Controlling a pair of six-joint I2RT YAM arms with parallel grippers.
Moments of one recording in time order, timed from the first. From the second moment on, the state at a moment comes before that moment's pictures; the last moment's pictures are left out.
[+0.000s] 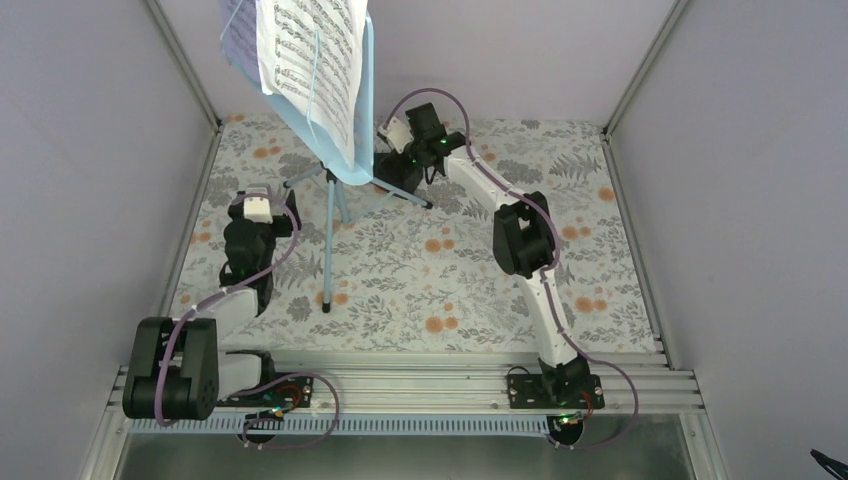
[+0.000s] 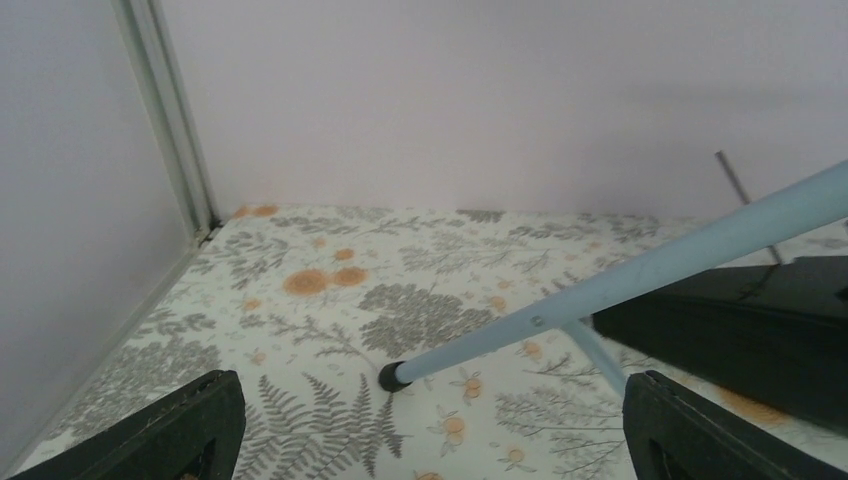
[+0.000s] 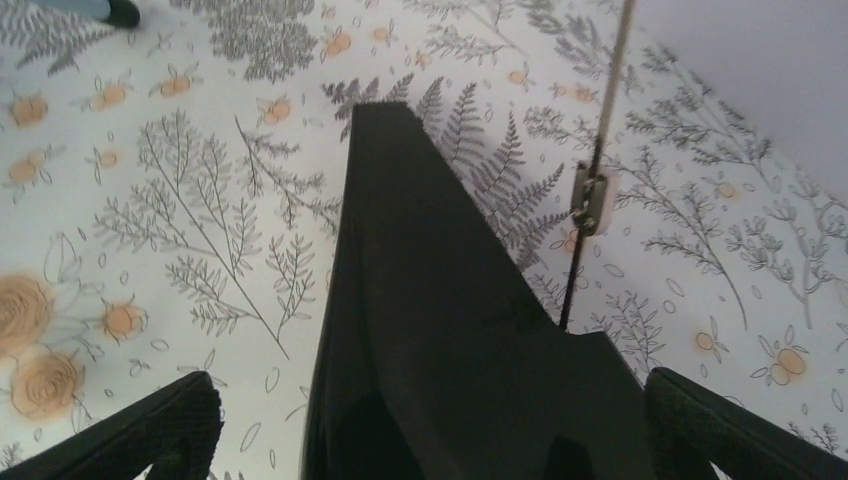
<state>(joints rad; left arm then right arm) -0.02 1.23 0.32 0.80 -0.06 -0.03 0.54 2.42 2.21 -0.55 -0.25 -0.30</state>
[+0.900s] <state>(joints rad) -0.12 1.29 0.51 0.64 0.72 -0.33 0.49 2.35 1.98 -0.44 -0.08 -0.34</state>
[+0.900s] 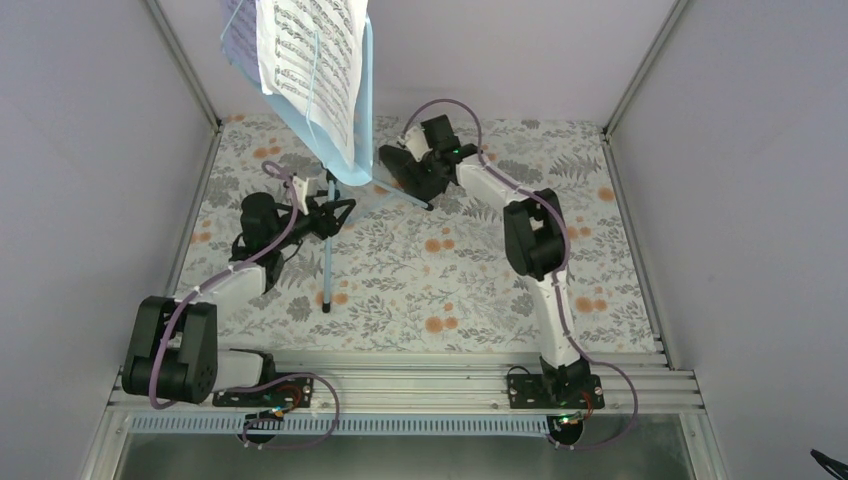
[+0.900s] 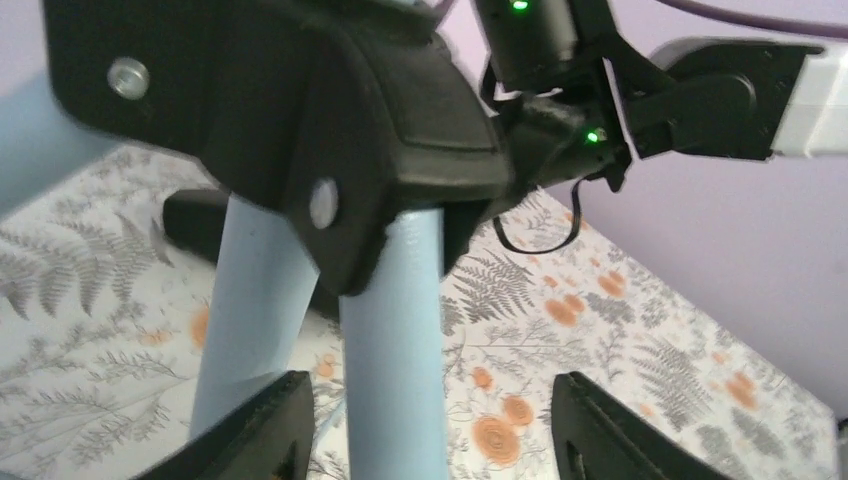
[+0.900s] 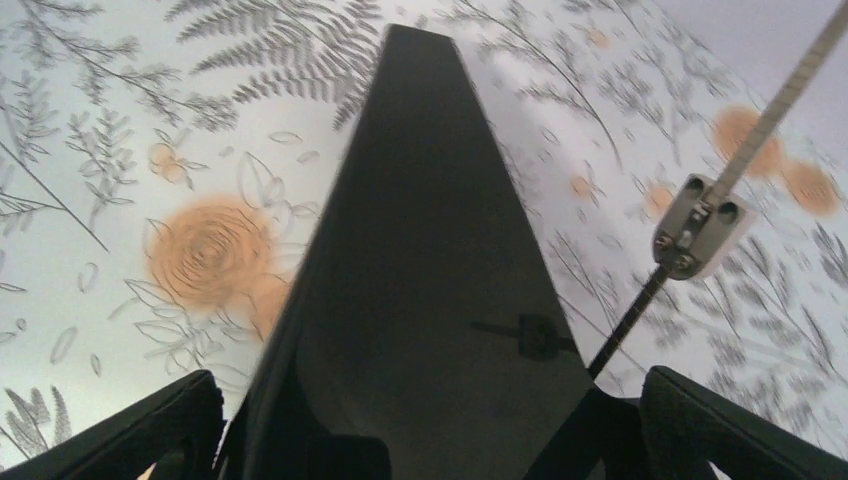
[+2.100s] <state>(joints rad) 0.07 1.39 0.61 0.55 0.48 -0.22 0.49 1.48 0.92 -0.28 -0.03 0.15</state>
